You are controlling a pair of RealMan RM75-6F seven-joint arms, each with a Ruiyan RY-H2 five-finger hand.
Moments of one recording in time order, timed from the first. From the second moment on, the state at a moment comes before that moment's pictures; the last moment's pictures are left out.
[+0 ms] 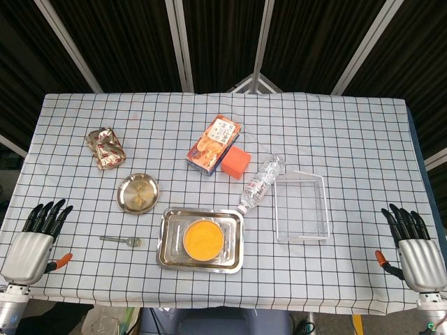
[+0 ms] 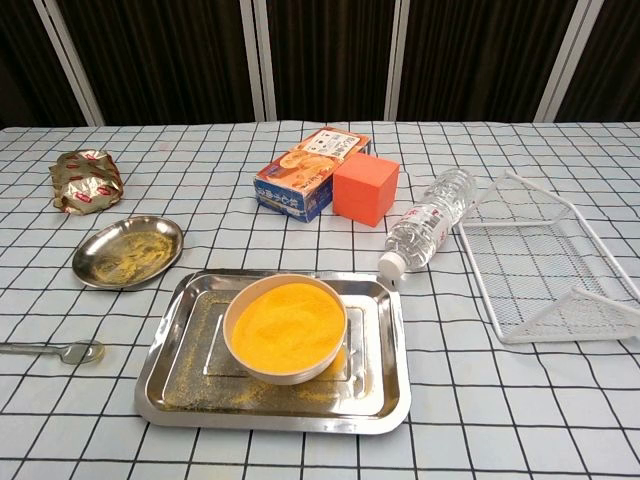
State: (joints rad) left arm -0.08 -1.18 0.02 -1.66 1.63 1.51 0.25; right arm 0.05 -1.10 0.02 -1.61 -1.57 1.50 -0.01
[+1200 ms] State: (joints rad) left arm -0.20 -1.25 -0.04 -1.71 1.34 1.23 0.47; right arm 0.05 -1.10 0.02 -1.62 -1.56 1.50 -0.01
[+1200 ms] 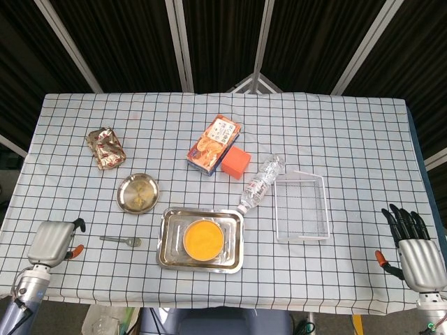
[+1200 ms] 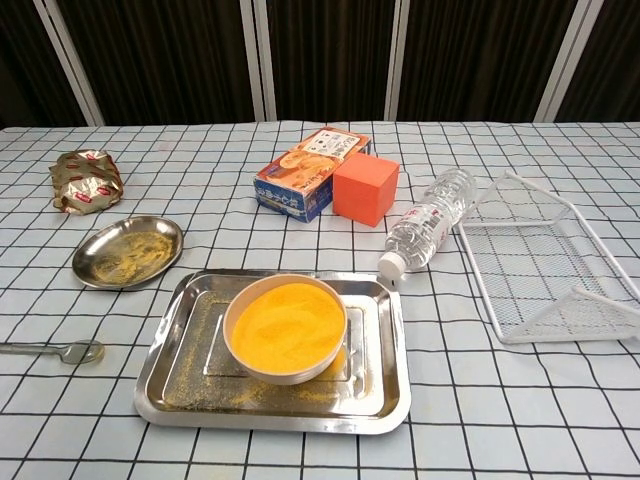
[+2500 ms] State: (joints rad) left arm -0.34 -1.49 -0.01 -1.58 1.13 1.14 0.69; right arm 0.05 -1.09 0.02 -1.62 -1.56 1.49 0.00
